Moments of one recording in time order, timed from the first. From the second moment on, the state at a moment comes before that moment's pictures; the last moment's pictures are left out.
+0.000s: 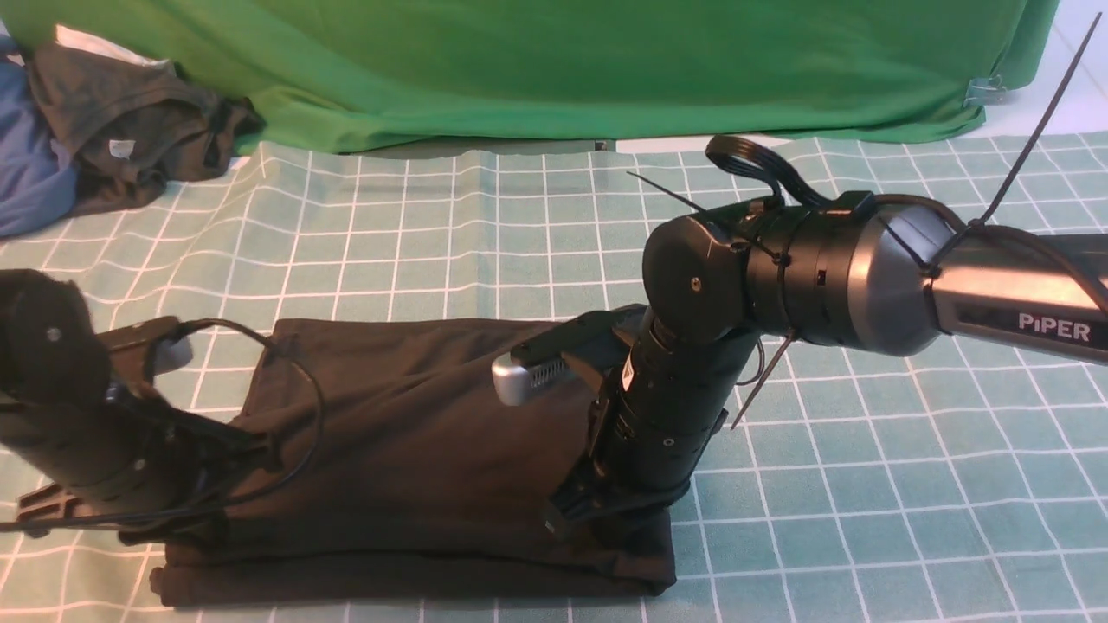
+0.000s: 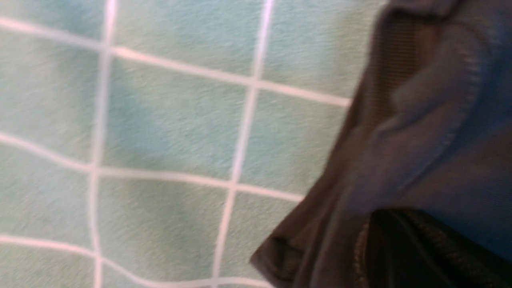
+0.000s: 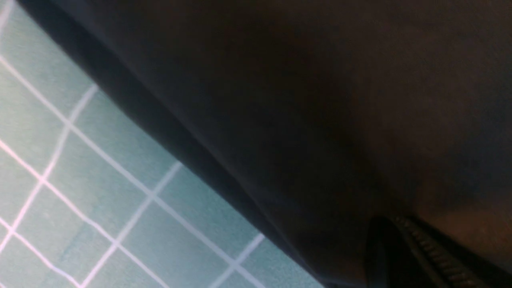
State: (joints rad) right arm 0.77 1.99 -1.37 0.35 0.95 -0.15; left arm 0.02 1.50 -0.72 -0.10 0.74 -0.23
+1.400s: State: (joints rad) right arm 0.78 1.93 -1.38 0.37 1.00 -0.14; left arm 0.06 1.40 -0.68 -0.28 0.82 -0.02
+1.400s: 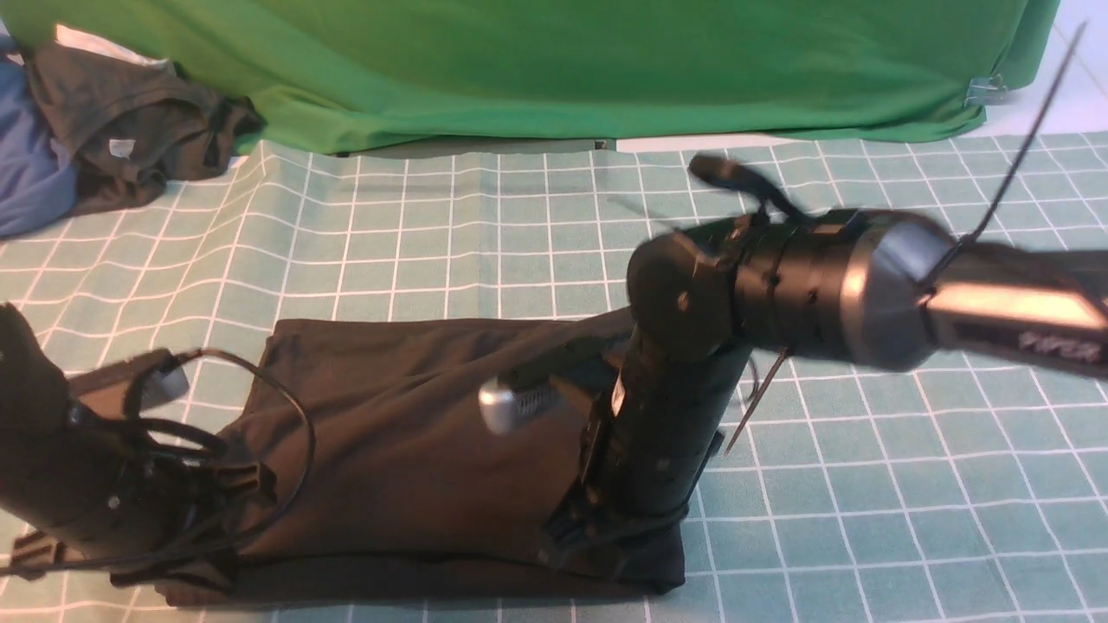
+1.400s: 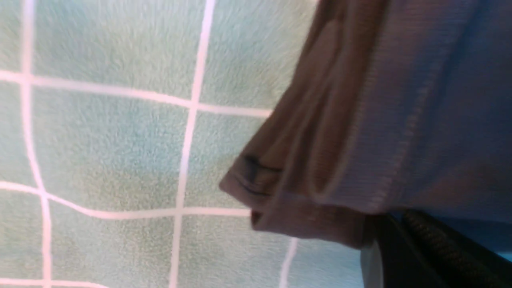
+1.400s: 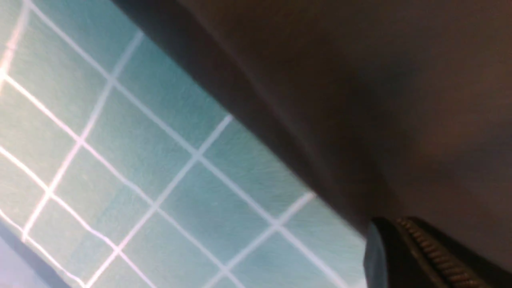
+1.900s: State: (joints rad) right arm 0.44 1.93 -1.63 0.36 0.96 -0.14; left arm 0.06 1.00 -0.79 -0.29 0.97 -0.01
